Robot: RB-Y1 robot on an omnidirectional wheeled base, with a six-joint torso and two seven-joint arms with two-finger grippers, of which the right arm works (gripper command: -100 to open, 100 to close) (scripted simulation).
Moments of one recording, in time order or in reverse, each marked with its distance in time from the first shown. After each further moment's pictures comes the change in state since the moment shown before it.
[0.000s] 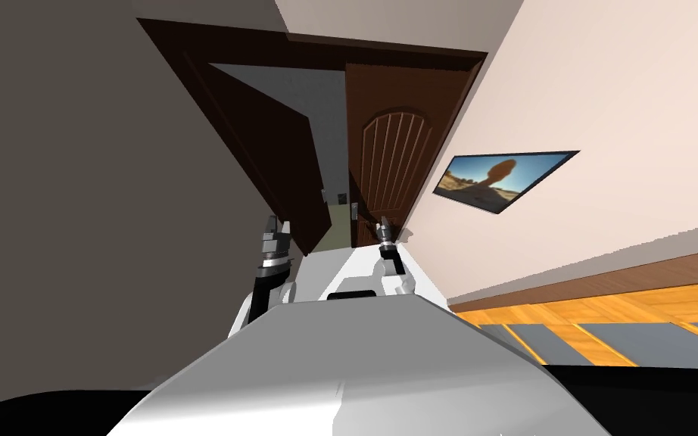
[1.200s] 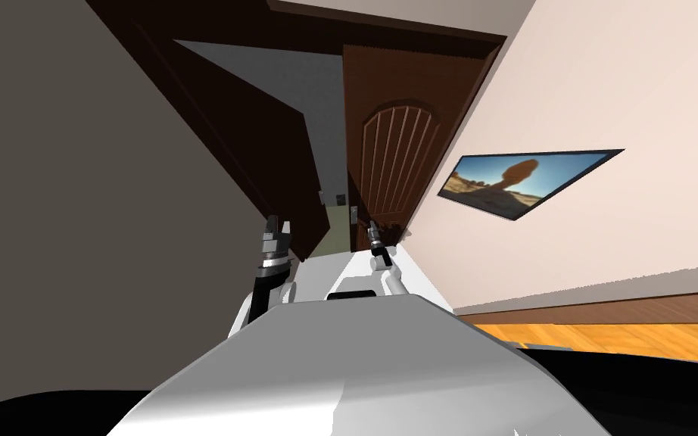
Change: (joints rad) arm -0.189 0.019 0.032 0.340 -0.092 0.034 0.098
